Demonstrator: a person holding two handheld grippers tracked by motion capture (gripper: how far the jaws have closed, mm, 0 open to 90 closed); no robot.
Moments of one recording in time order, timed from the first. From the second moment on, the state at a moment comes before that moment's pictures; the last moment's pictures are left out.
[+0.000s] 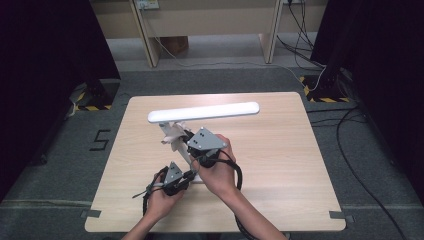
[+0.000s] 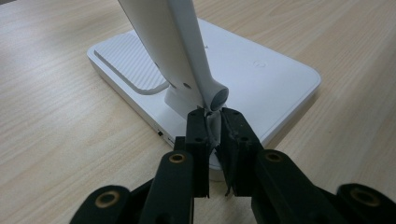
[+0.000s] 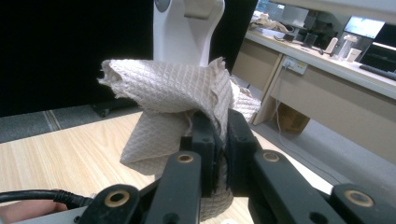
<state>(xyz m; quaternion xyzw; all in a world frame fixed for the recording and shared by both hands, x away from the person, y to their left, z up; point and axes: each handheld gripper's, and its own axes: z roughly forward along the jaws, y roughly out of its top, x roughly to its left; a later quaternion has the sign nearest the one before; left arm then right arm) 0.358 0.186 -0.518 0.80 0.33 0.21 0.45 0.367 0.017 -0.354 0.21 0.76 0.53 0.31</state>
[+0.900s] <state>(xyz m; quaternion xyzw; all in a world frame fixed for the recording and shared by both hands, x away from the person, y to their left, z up) 0.358 0.185 -0.518 0.80 0.33 0.21 0.45 0.366 0.015 -0.367 0.22 0.77 0.52 0.30</state>
